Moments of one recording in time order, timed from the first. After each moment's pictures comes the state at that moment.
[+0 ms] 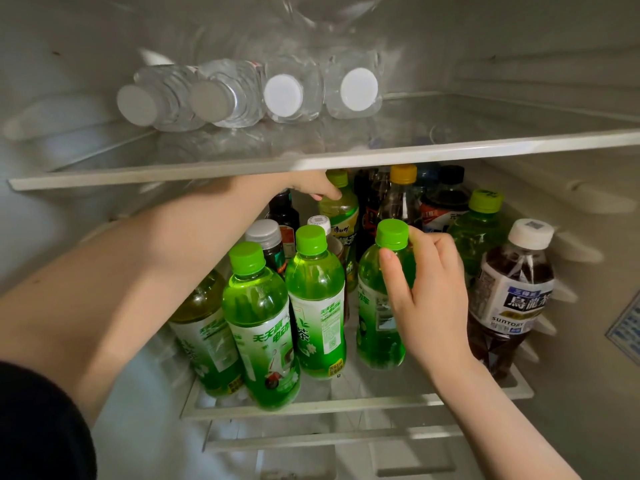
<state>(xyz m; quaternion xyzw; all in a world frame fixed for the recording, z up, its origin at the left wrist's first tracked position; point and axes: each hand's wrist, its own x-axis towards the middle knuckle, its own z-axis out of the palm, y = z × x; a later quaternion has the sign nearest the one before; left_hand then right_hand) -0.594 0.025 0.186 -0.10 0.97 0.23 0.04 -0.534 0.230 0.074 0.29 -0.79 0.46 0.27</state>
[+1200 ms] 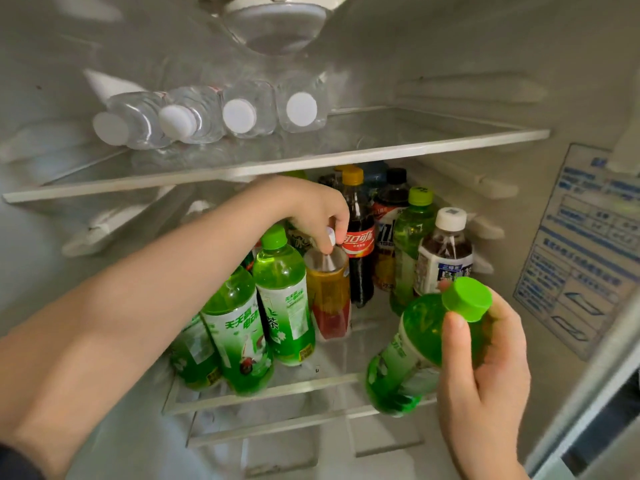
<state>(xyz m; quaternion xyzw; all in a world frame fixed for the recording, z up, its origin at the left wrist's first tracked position) -0.549 0.107 0.199 0.08 0.99 -0.03 0.13 -0.457 0.321 0.049 0.17 -0.67 0.66 0.30</state>
